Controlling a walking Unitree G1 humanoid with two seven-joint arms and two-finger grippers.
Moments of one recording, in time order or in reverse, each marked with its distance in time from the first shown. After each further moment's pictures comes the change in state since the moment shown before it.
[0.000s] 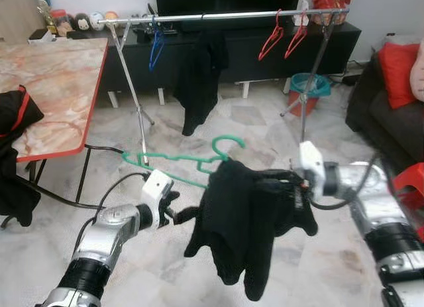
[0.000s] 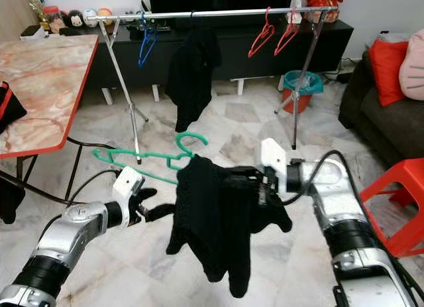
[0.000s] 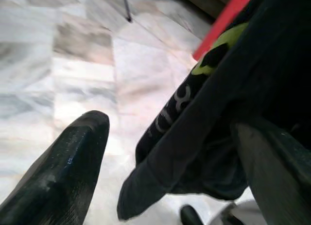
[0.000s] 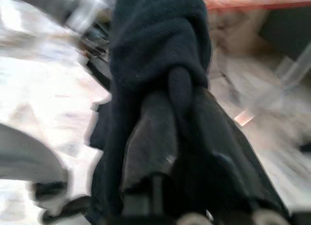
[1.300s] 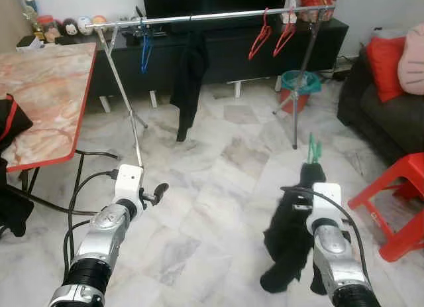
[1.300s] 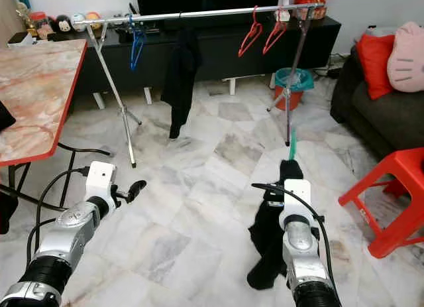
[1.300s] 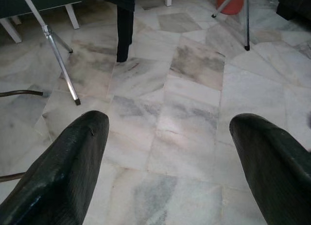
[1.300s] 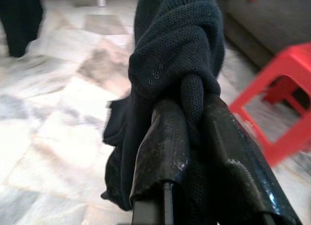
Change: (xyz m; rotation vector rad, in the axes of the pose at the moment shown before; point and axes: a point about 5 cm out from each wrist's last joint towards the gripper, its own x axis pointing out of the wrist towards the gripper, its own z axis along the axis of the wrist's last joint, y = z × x) left arm -0.012 0.042 -0.011 -0.018 -0.108 0.545; right arm -0.018 0.043 -0.120 0.395 0.379 -1.524
